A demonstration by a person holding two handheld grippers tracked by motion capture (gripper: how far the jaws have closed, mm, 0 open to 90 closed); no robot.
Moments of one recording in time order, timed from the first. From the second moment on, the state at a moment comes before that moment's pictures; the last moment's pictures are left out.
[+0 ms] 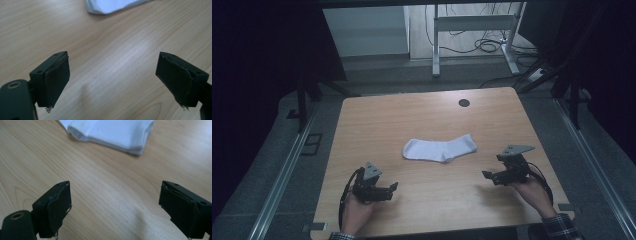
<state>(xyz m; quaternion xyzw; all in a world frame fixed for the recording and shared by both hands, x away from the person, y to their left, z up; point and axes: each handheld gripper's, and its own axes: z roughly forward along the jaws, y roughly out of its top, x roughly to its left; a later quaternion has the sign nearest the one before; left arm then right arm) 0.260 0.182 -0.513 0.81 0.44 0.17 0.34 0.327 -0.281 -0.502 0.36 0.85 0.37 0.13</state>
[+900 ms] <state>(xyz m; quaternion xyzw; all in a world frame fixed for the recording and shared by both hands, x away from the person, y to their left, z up) 0.252 0.182 -0.545 0.83 0.41 0.15 0.34 0.317 -0.277 -0.543 0.35 0.85 0.35 0.14</state>
